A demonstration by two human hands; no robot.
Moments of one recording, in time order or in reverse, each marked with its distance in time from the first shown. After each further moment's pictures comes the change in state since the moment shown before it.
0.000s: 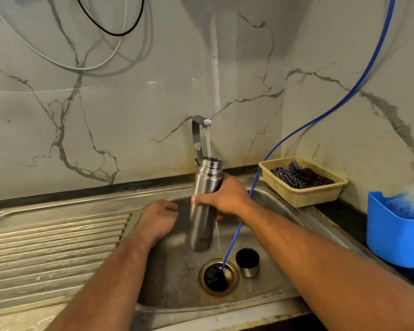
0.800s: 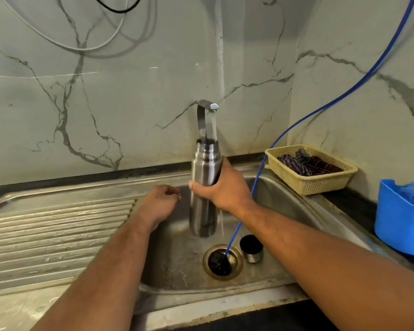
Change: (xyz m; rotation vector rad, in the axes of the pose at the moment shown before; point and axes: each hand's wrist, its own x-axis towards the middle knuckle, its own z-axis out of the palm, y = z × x) left_hand 0.000 -0.002 -0.006 -0.106 0.002 -0.023; right_hand -0.017 -0.008 0.017 -0.112 0.096 -0.156
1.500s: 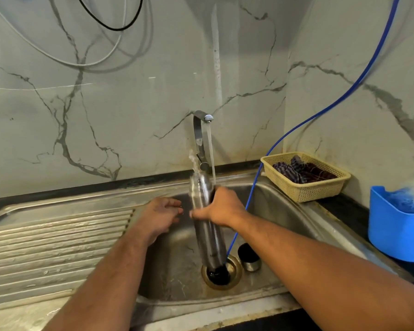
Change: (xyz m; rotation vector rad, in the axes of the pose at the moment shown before) left_hand -0.014 0.008 0.003 -0.016 -0.077 -0.020; right_hand 0.003 0.014 0.008 -0.076 -0.134 0.120
